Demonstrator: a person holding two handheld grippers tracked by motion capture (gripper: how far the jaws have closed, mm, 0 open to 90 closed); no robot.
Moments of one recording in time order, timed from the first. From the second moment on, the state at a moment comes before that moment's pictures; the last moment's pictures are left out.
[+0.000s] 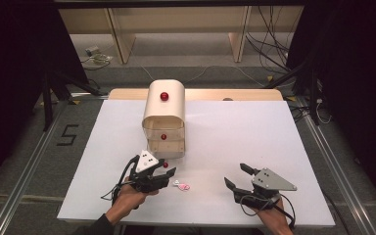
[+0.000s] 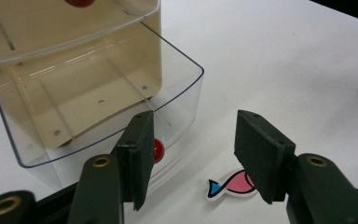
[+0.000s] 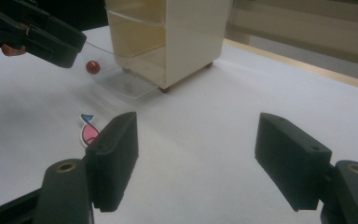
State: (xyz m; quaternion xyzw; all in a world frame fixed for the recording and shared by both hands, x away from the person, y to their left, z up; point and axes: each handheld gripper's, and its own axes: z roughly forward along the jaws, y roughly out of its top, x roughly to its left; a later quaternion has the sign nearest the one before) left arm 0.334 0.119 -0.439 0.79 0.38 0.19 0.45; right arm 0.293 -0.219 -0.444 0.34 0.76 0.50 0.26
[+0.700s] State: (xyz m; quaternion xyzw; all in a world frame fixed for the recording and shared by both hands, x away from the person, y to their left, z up) left arm 0.332 0.113 -0.442 0.80 0.37 0.19 0.44; right arm 0.292 -0.218 -0.444 0.34 0.76 0.50 0.26
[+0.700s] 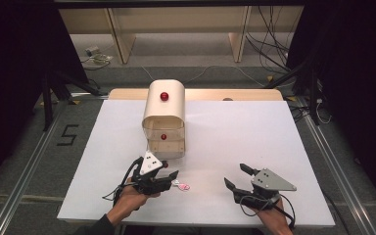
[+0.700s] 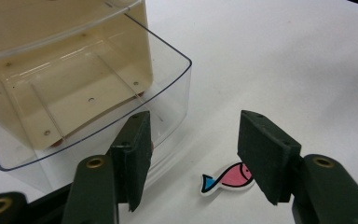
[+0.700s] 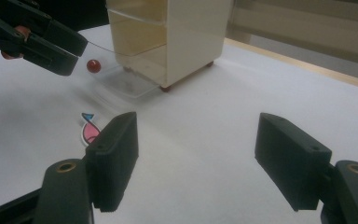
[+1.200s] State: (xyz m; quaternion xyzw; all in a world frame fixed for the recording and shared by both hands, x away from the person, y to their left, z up) left arm 0.330 0.105 -0.446 0.81 0.35 0.19 0.42; right arm 0.293 -0.219 -0.444 0.34 0.76 0.50 0.26
